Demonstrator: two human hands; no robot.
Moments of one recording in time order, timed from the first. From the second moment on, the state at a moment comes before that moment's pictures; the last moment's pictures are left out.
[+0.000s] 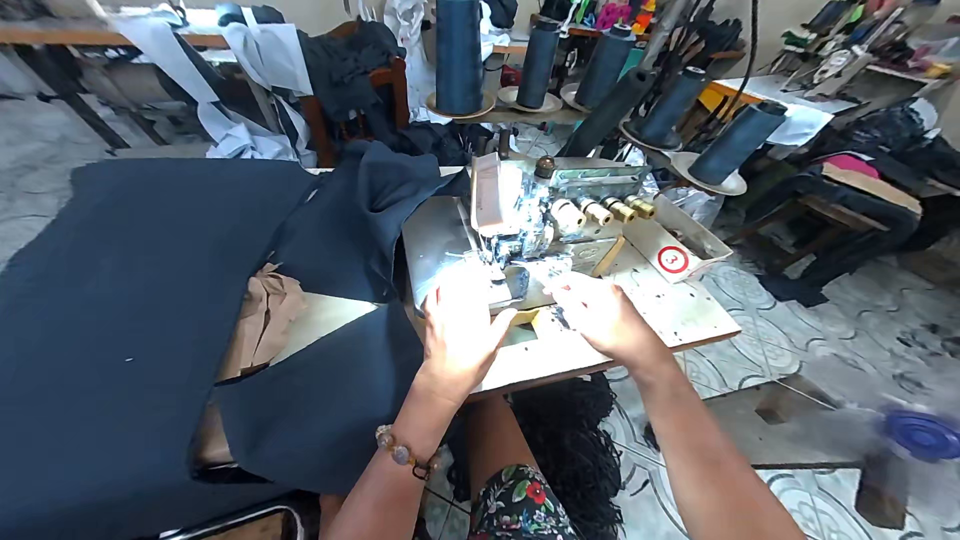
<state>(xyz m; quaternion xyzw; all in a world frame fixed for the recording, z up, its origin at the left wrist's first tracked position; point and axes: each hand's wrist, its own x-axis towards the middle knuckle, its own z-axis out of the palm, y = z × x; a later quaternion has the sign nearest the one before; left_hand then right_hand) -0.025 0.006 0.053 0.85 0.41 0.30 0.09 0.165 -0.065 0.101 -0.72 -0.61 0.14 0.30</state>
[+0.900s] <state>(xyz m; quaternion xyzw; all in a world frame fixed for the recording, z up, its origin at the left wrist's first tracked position) -0.023 0.010 0.047 0.86 0.41 0.31 0.04 0.194 -0.023 0.081 -0.55 -0.46 0.54 0.44</state>
